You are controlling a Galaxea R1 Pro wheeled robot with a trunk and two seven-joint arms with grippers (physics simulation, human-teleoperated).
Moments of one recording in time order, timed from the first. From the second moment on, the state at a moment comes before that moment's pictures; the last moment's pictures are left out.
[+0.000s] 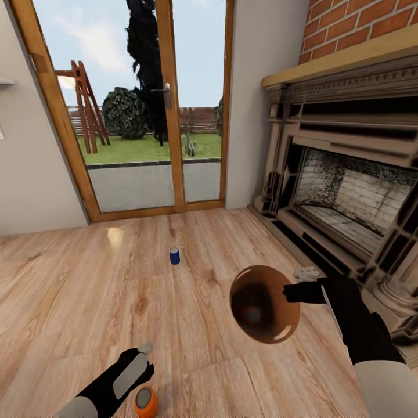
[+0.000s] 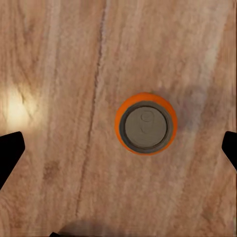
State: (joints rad) left arm -0.53 0.05 -0.49 -0.57 0.99 0.45 0.70; right arm -0.61 -0.16 -0.08 -1.25 0.24 1.04 0.60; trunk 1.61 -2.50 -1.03
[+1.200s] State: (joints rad) left arm -0.55 0.08 -0.49 -0.49 0.94 0.30 0.43; right arm -0.52 -0.15 -0.08 -1.43 0.23 1.04 0.60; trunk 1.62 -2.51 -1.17
